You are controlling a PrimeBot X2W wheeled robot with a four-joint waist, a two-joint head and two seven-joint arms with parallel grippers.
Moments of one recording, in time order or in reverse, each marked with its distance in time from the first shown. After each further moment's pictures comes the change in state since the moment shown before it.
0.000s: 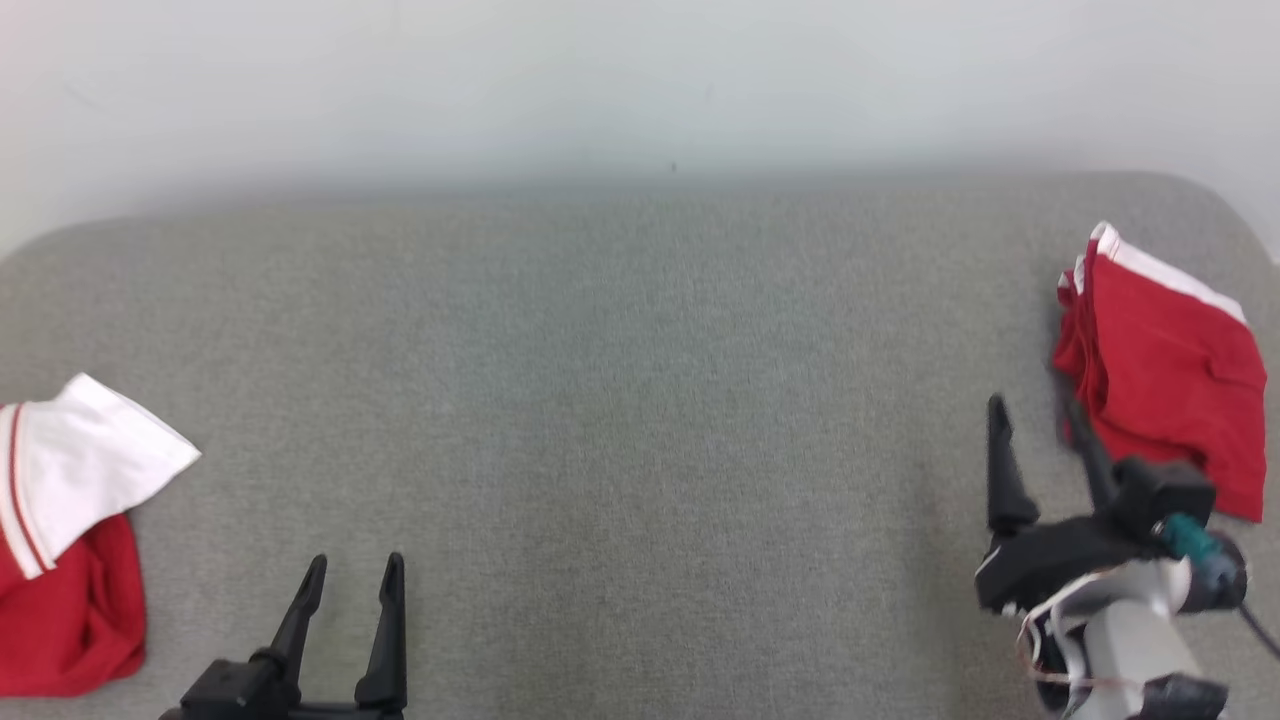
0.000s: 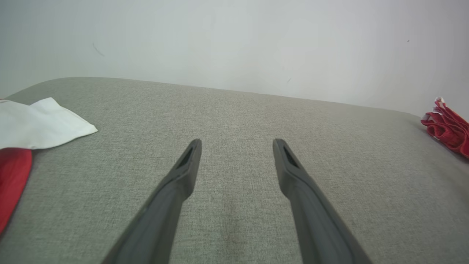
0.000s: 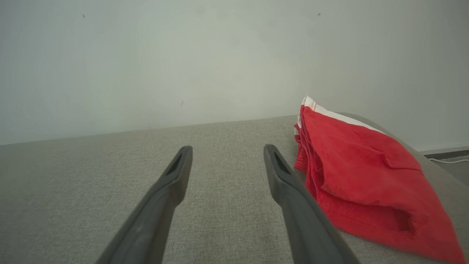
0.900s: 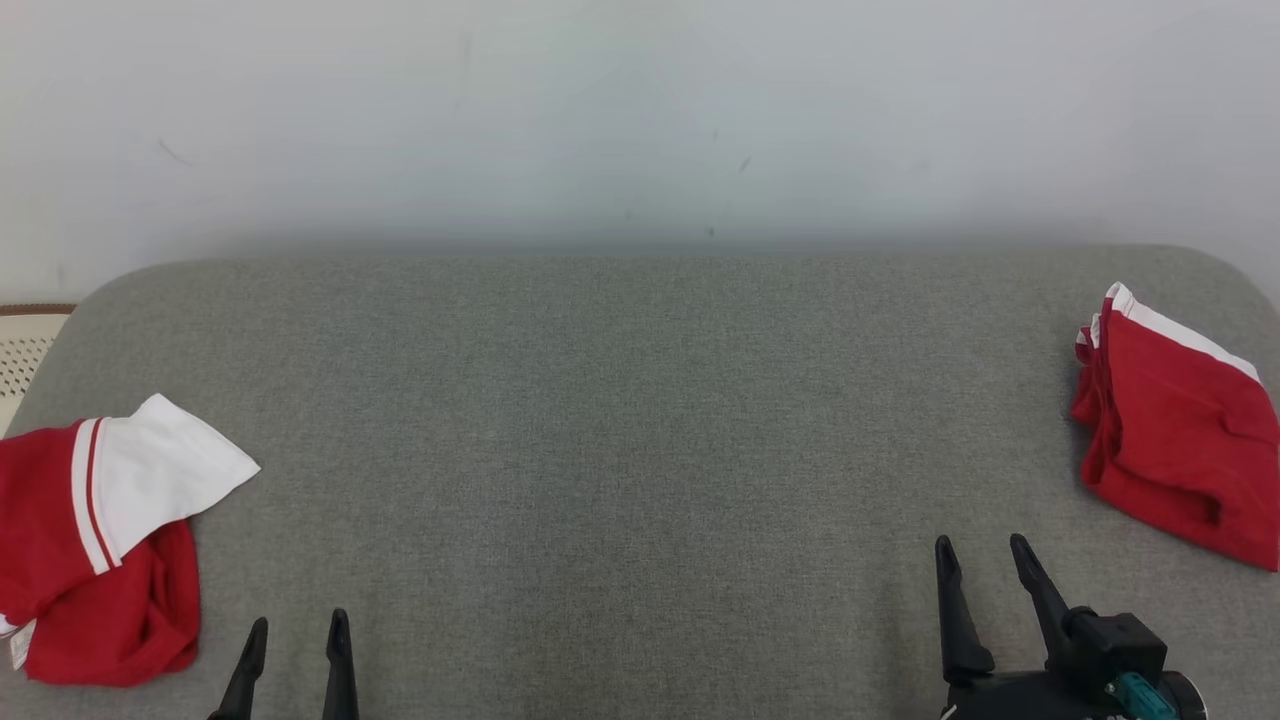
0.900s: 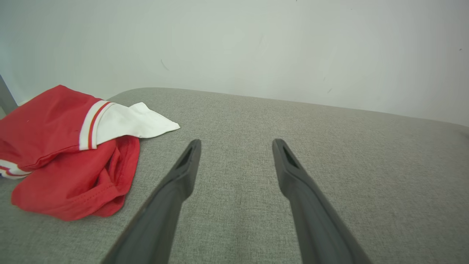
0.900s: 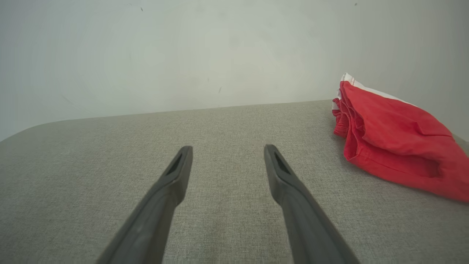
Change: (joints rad) left arm 0.103 0.000 0.078 -0.040 0.037 0.069 0.000; right arm 0.300 0.089 0.049 -0.215 -0.044 0.000 0.000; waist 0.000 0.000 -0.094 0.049
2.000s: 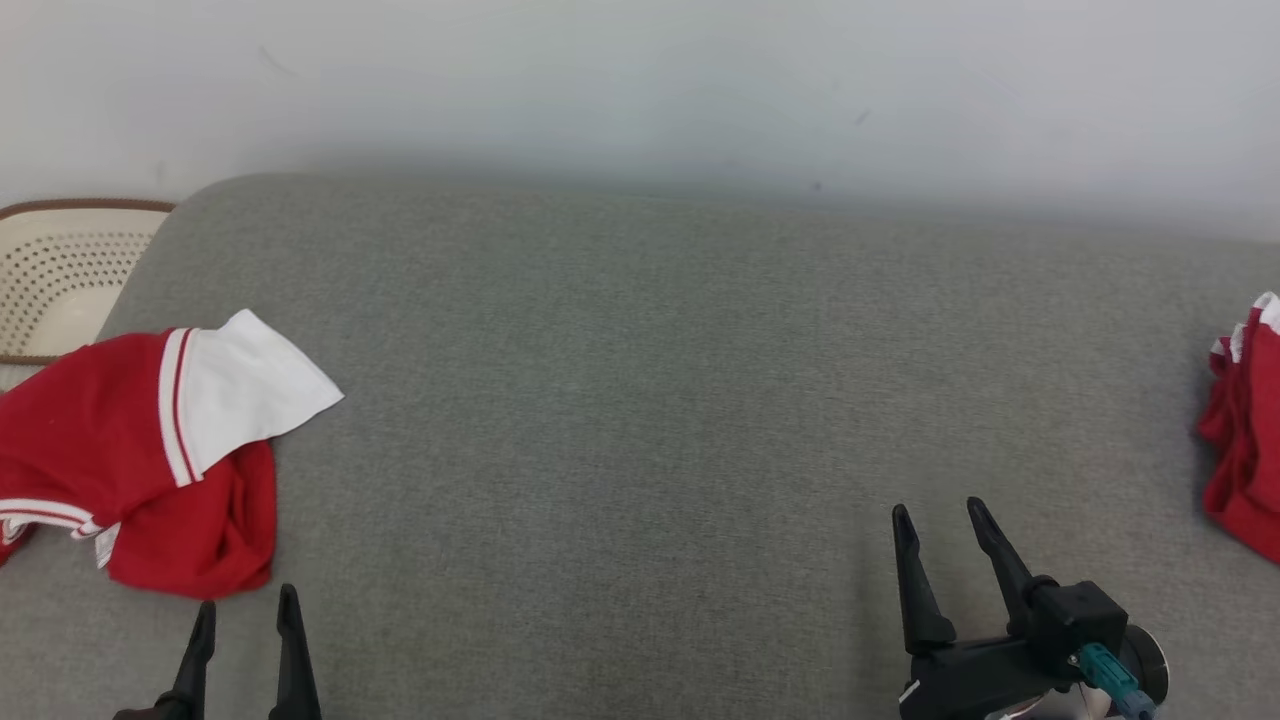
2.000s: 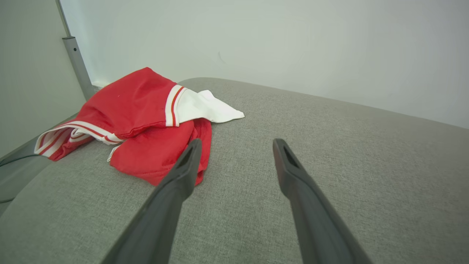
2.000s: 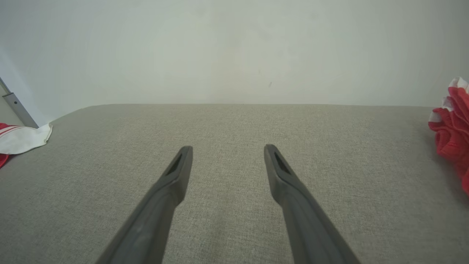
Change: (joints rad) left arm -0.032 -0.001 0.058 0.000 -0.018 0.031 0.000; right arm -0.022 0.002 0.071 -0.038 -0.006 0.000 0.000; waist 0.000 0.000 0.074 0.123
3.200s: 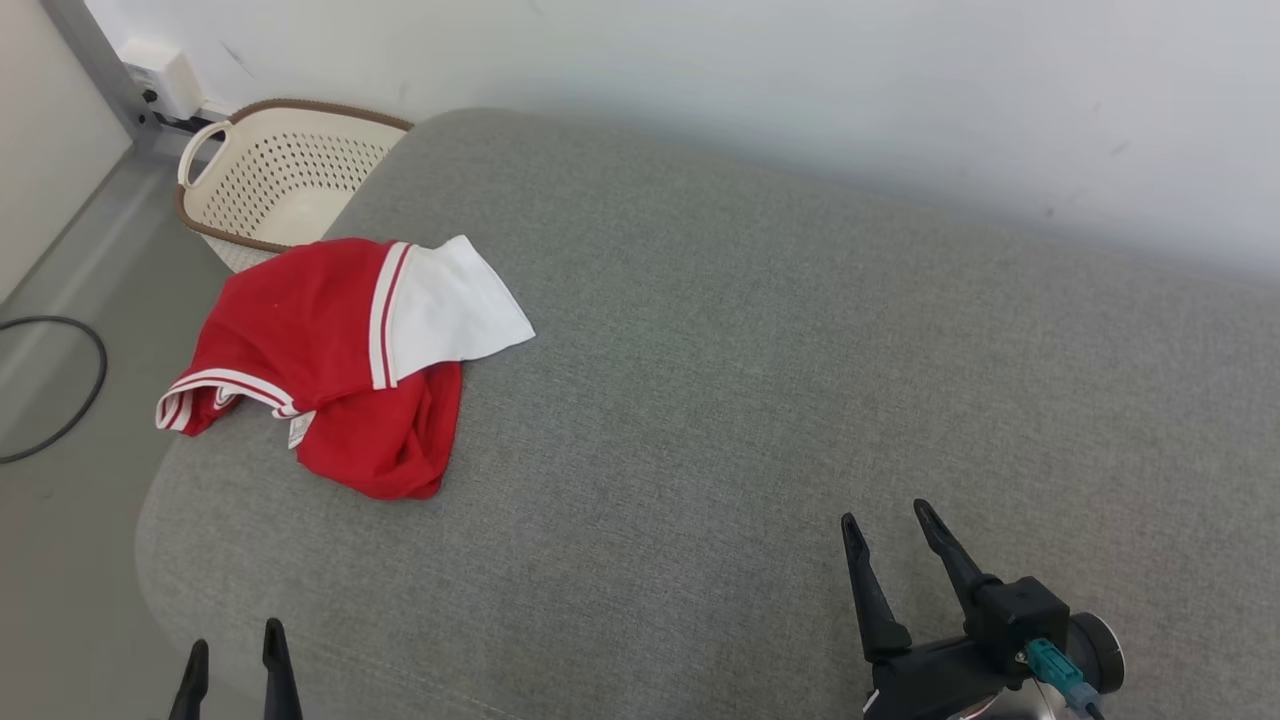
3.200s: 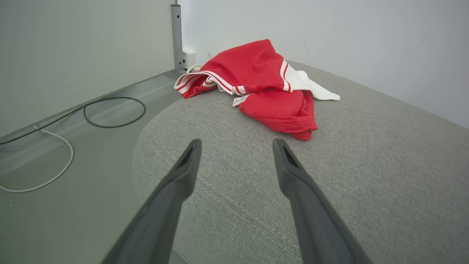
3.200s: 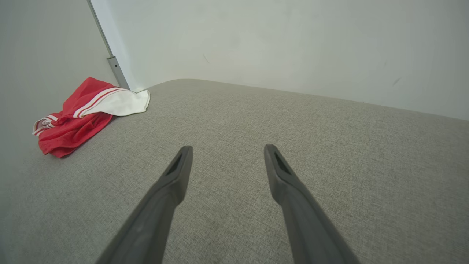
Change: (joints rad) left arm 0.006 0.000 0.033 0.084 -0.098 -0.043 0.000; right arm -0.033 0.001 0.077 0.053 -0.030 0.000 0.000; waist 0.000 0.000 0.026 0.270
